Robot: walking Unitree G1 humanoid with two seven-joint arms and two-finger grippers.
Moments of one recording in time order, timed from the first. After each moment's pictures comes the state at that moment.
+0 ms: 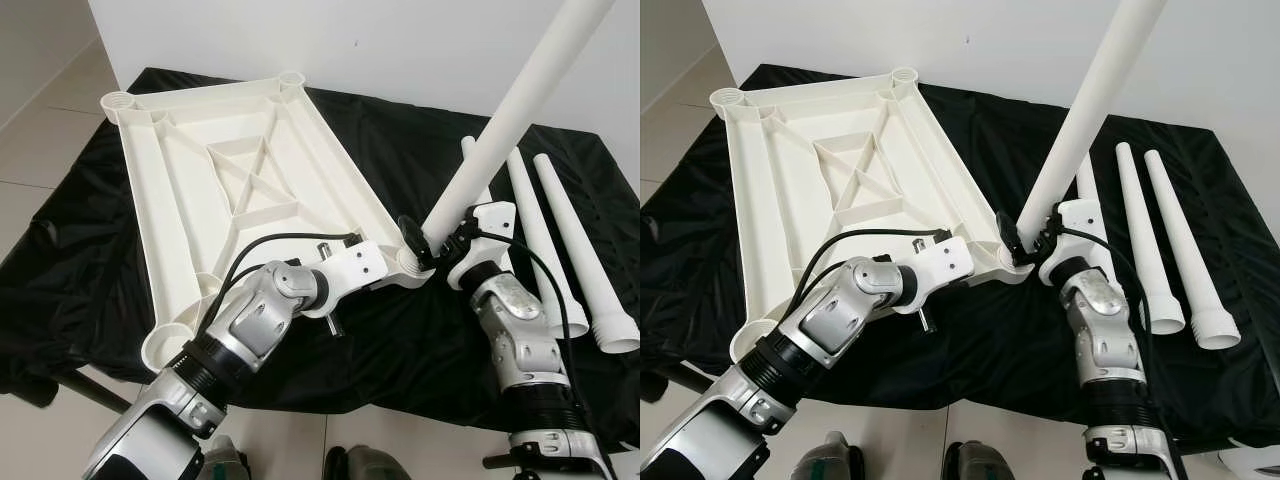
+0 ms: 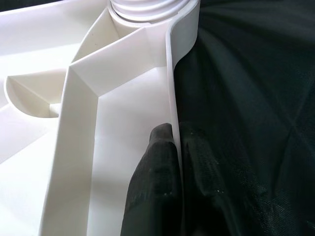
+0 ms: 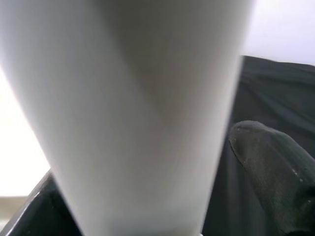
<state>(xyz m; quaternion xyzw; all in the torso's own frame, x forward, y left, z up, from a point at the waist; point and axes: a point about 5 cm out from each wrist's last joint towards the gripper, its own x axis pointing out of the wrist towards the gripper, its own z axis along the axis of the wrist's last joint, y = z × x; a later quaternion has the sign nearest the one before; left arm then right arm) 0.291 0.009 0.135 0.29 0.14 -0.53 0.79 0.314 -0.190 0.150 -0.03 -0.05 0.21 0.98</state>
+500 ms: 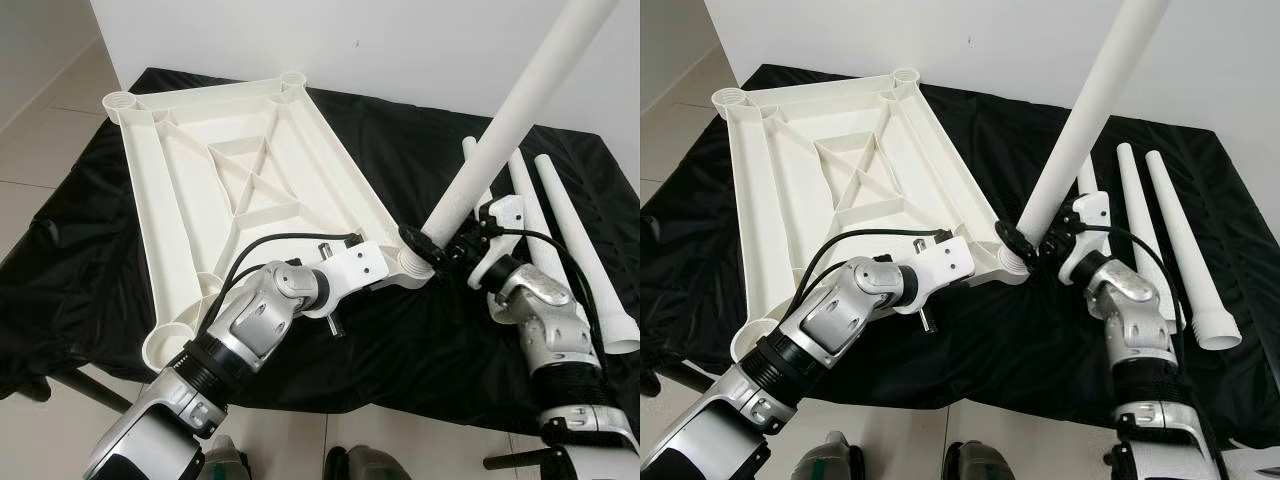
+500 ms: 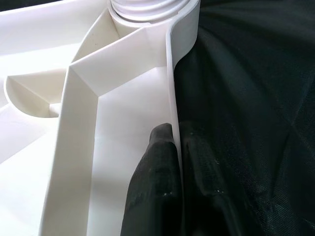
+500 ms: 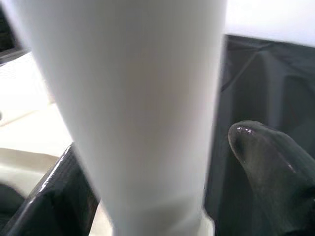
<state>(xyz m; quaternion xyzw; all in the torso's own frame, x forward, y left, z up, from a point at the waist) 0.291 0.009 0.136 0.29 0.14 -0.53 0.78 0.317 -0.208 0.149 -0.03 -0.02 0.34 0.94</state>
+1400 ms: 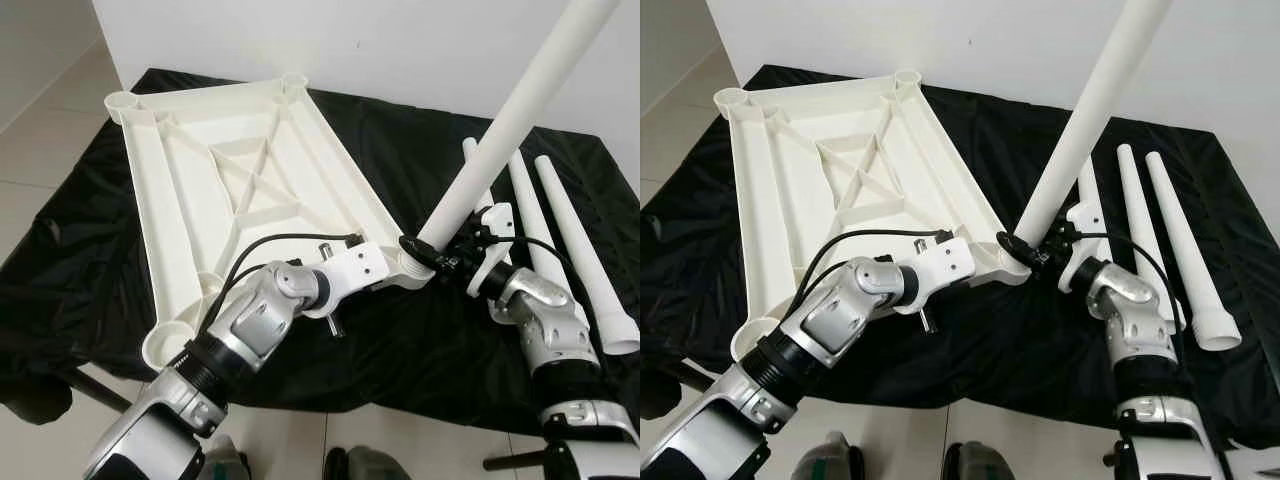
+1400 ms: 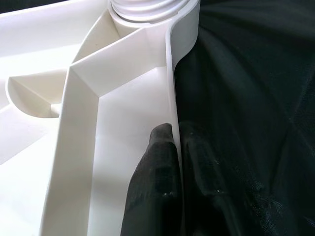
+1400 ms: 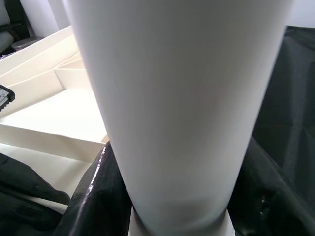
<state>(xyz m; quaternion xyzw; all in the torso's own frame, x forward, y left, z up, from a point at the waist) 0.291 0.008 0.135 0.29 0.14 -0.53 0.78 0.316 -0.204 0.140 -0.03 0.00 0.36 0.93</state>
